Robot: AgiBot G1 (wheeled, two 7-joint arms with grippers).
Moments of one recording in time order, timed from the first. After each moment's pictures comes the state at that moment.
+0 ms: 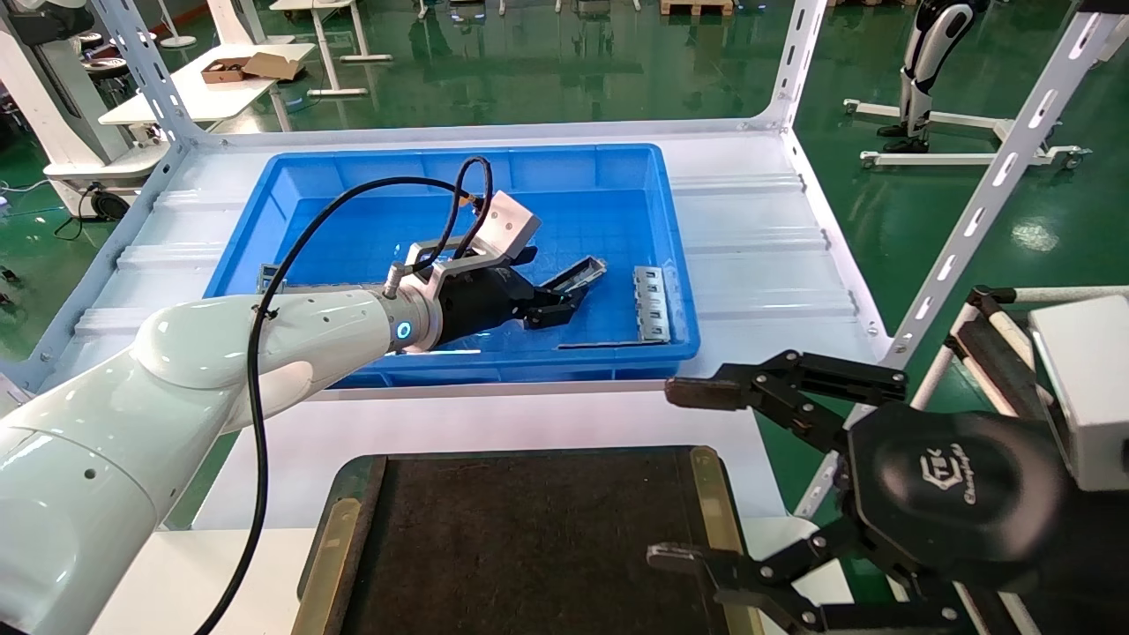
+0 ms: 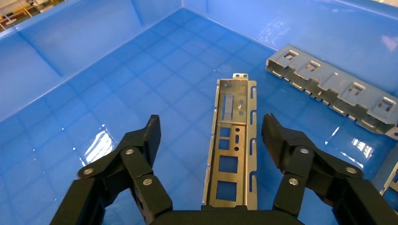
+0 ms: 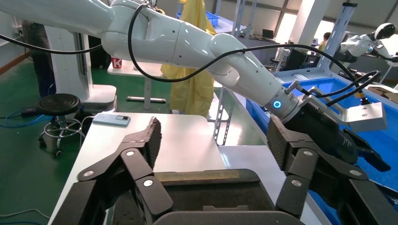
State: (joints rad) left arm -1.59 1.37 0.91 -0.38 1.19 0.54 -0.15; right arm 1.10 -0.58 -0.36 1.27 -0.68 -1.46 0.14
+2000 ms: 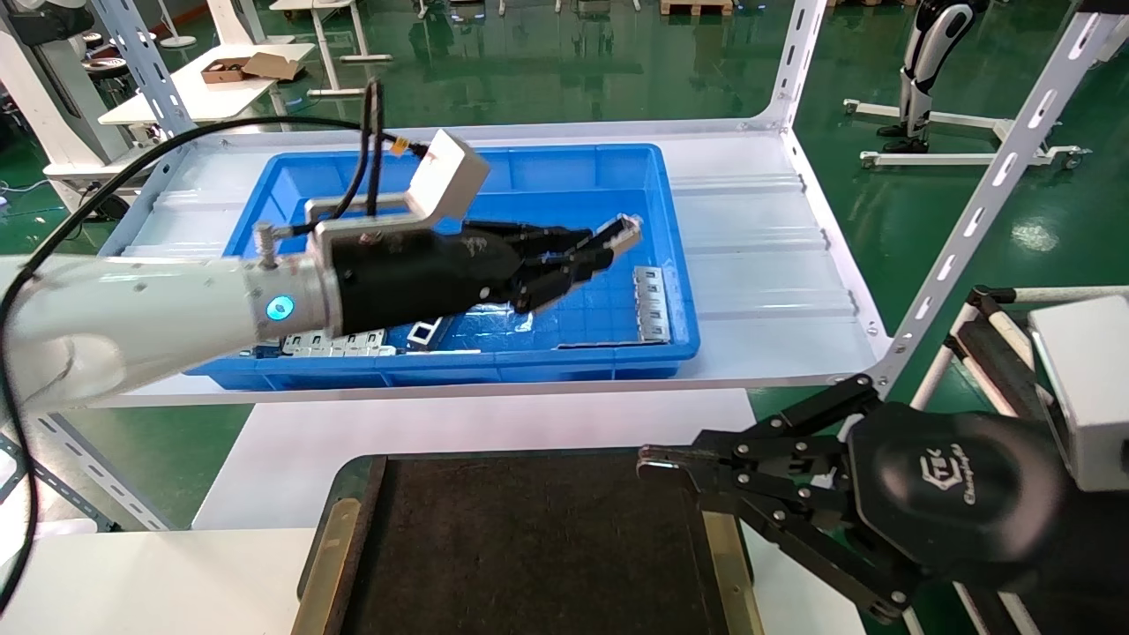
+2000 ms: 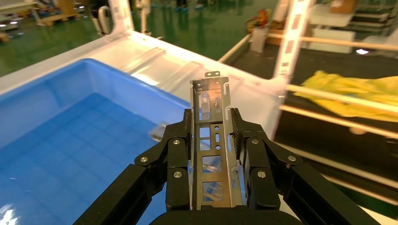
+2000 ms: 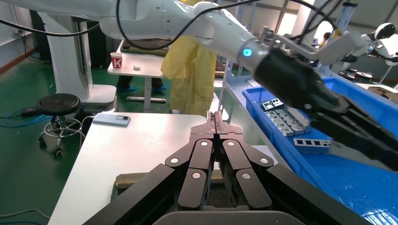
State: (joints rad) left arm -1.60 1.05 0.99 -0.73 0.80 0.90 -0.16; right arm 1.10 -0.58 -0.36 1.27 -0.67 -1.46 0.14
